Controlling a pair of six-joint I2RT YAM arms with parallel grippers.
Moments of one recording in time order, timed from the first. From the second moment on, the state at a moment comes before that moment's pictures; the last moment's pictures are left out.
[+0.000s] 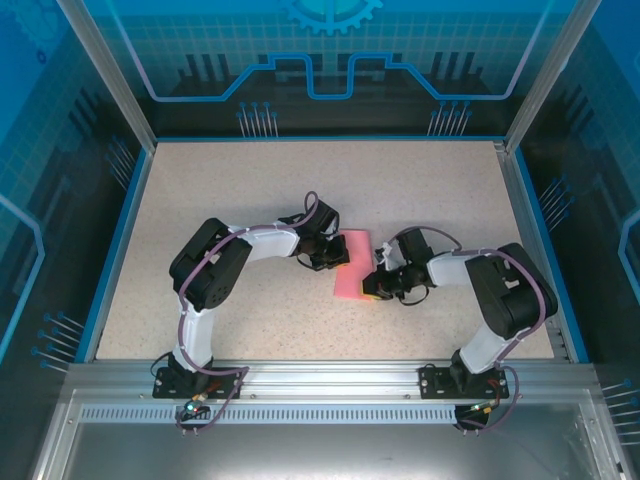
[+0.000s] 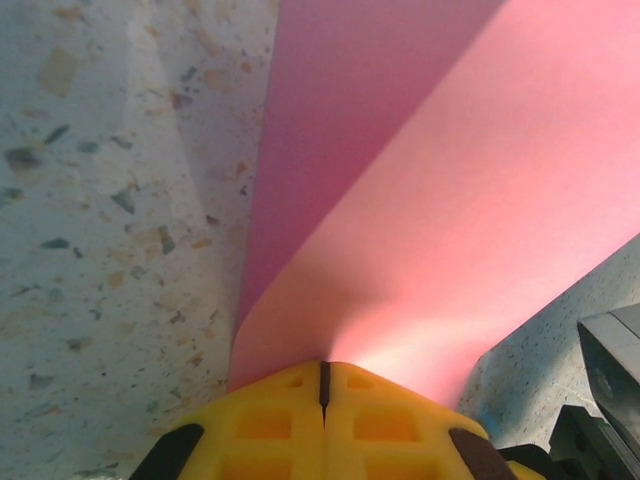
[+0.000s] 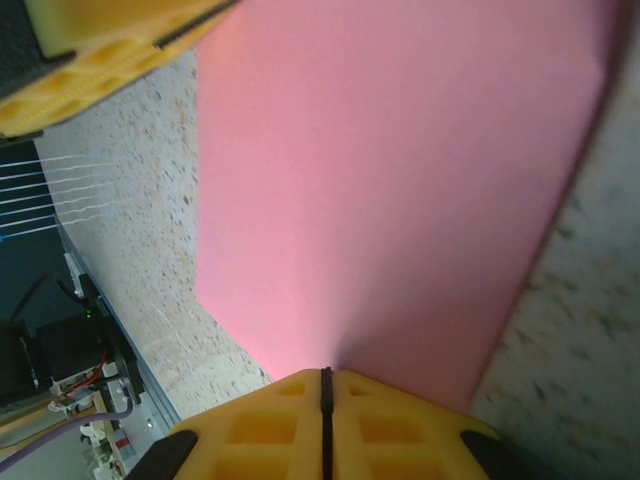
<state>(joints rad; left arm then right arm) -0.62 2.03 1.23 -0.25 0.40 -0.90 0.35 1.65 0.60 -0.12 -0.77 0.54</state>
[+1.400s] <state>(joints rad) -0.62 2.03 1.23 -0.25 0.40 -0.90 0.26 1.79 0.84 -0.26 -0.68 0.49</state>
